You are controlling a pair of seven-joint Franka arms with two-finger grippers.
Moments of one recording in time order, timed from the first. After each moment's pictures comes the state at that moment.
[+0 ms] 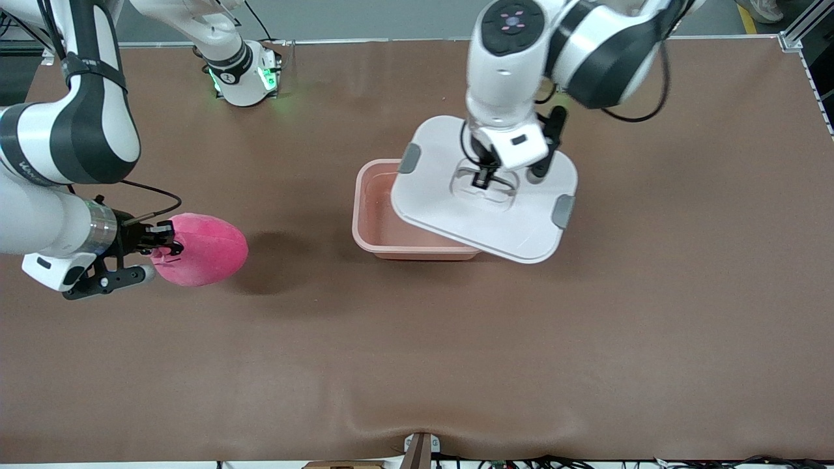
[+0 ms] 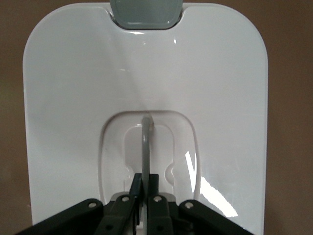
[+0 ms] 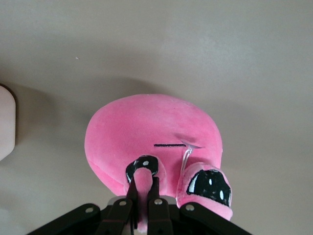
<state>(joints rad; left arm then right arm) -0.29 0.28 -0.45 -1.46 0.14 1.66 -1.87 0.14 0.37 -0.08 -1.38 0.05 1.55 -0.21</state>
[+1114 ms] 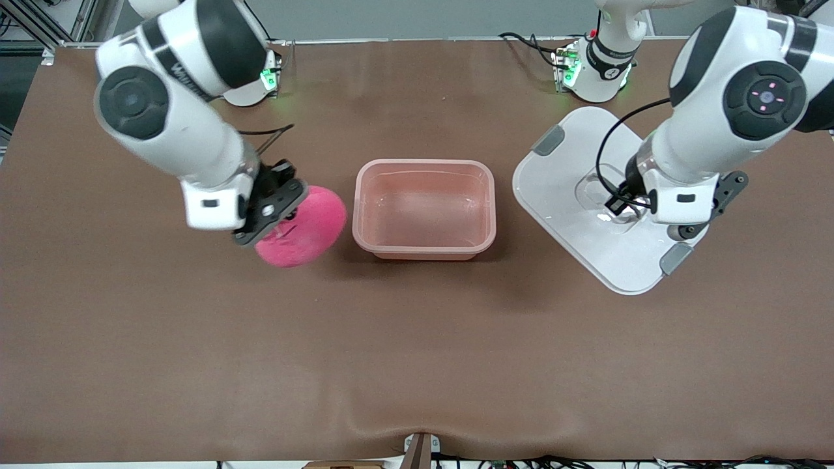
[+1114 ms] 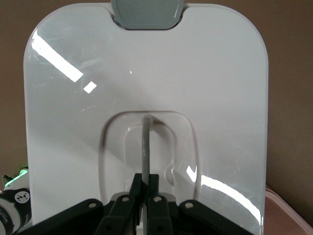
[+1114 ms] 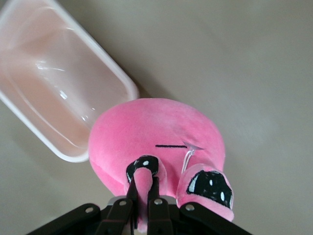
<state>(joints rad) 0.09 0.23 -0.45 -1.47 0.11 1.48 -1.08 0.30 0.33 0.22 -1.33 0.04 1.60 -0.32</state>
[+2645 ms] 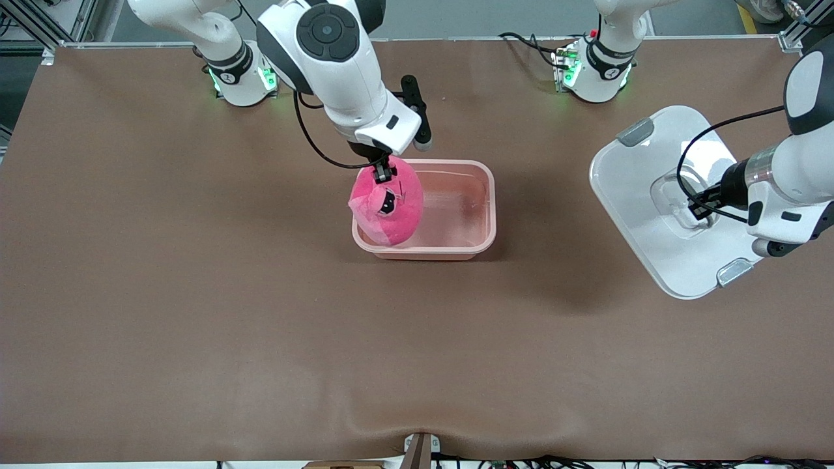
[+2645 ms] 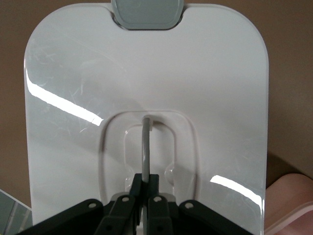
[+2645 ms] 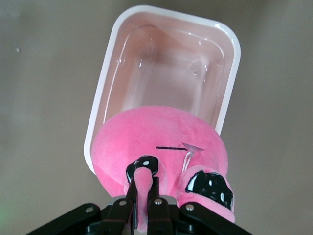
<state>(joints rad) 0.29 0.24 -0.44 -1.47 0.12 1.44 -0.71 0.51 0.34 0.28 -1.42 -0.01 1.76 -1.04</state>
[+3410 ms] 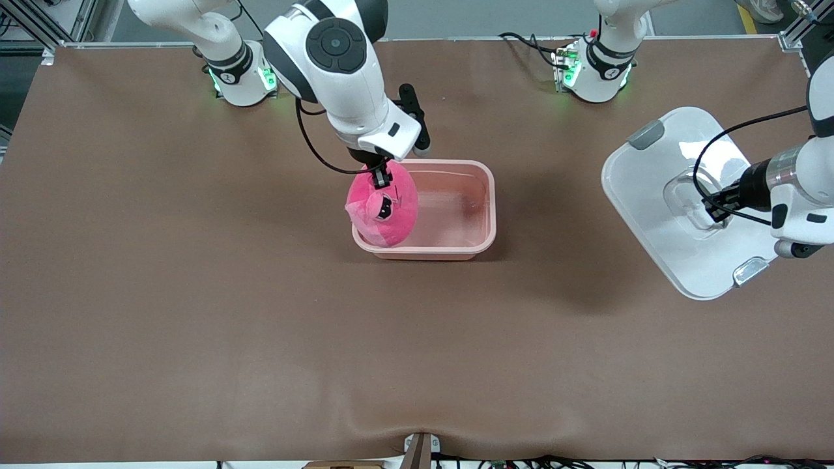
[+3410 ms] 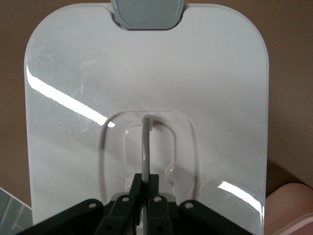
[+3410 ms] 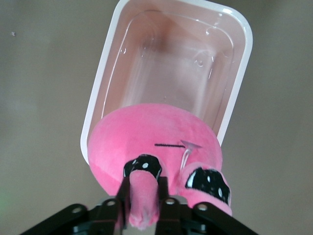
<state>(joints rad) 0.33 0.23 -0.44 -1.47 0.12 1.44 -0.70 0.51 0.34 0.28 -1.46 -0.02 1.78 -1.06</state>
